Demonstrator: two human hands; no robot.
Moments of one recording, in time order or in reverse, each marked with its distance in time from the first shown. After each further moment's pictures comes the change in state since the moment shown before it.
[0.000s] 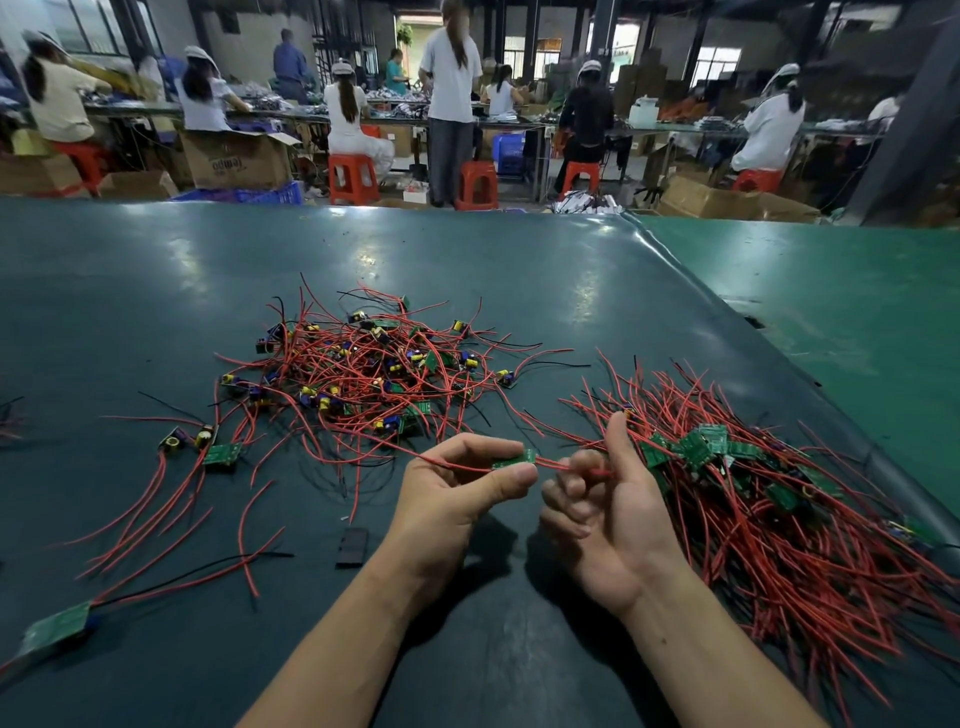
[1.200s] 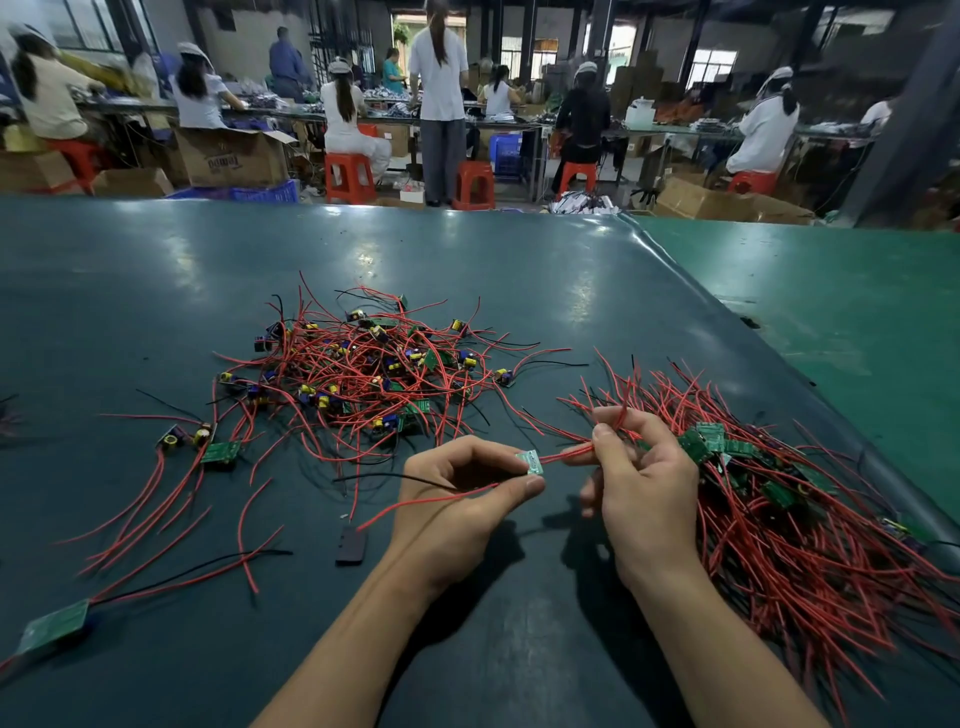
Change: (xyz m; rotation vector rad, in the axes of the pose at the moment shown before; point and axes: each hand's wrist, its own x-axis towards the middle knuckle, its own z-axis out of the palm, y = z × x) left_hand -0.007 0.003 0.006 0.325 0.073 0.208; right_hand 0.004 -0.004 -0.016 -0.727 0.203 -0.700
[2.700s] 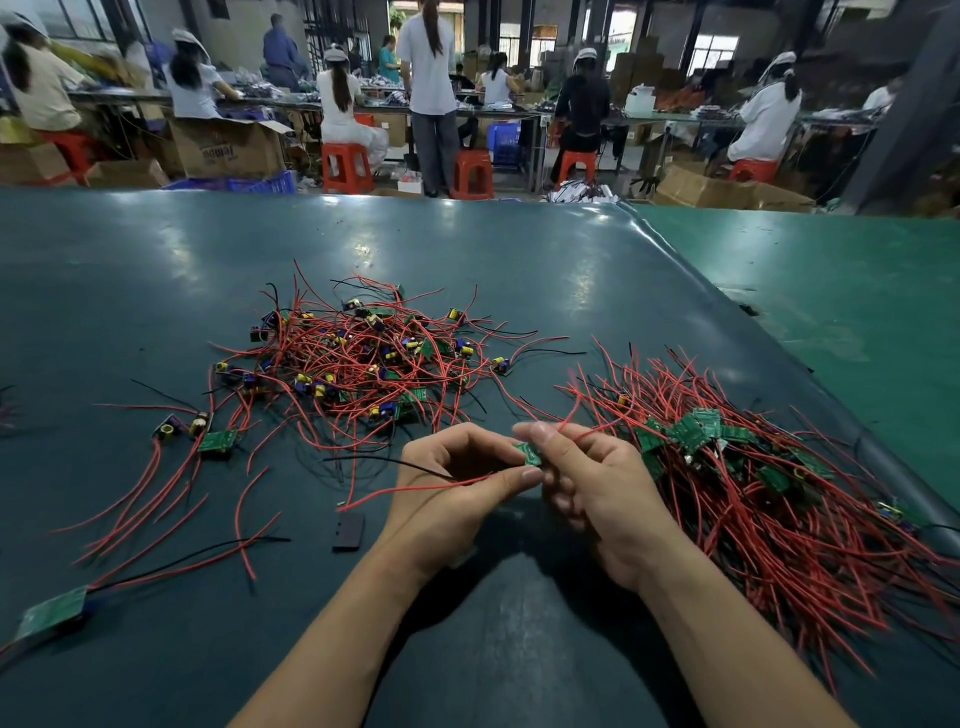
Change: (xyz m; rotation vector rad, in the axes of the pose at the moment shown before) left_hand -0.001 0.004 -0.002 -0.073 -0.077 -0.034; right_hand -0.007 -0.005 0.005 0.150 -0.396 0.341
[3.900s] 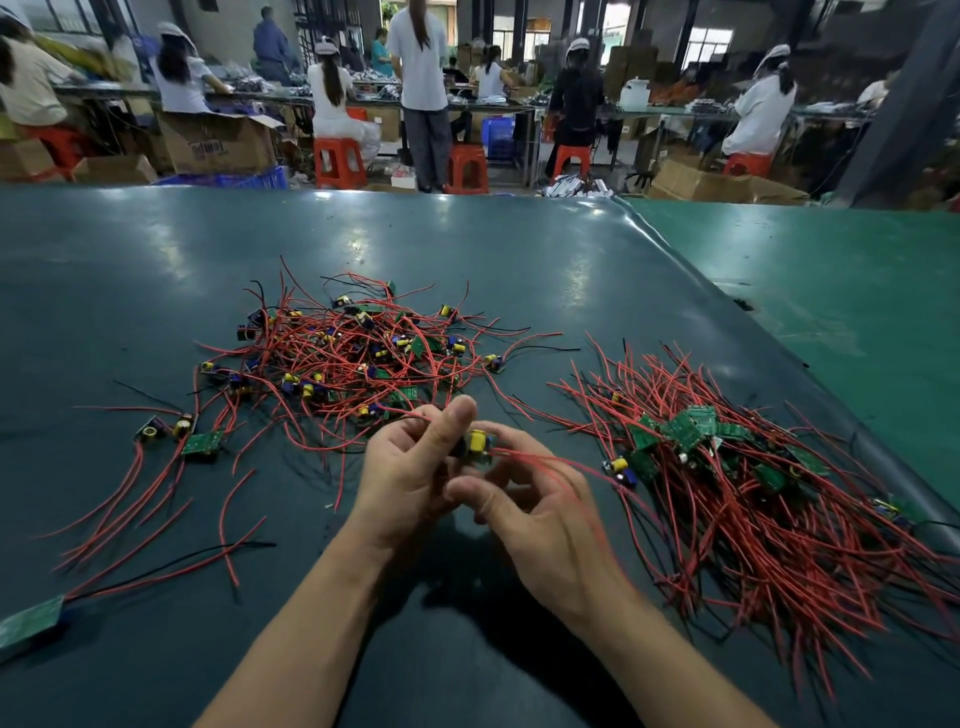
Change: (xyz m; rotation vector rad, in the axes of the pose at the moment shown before) left_hand 0.015 0.003 -0.015 -0.321 0.055 -0.220; right_hand -0.016 0.018 0.026 -0.445 -0.098 -0.502
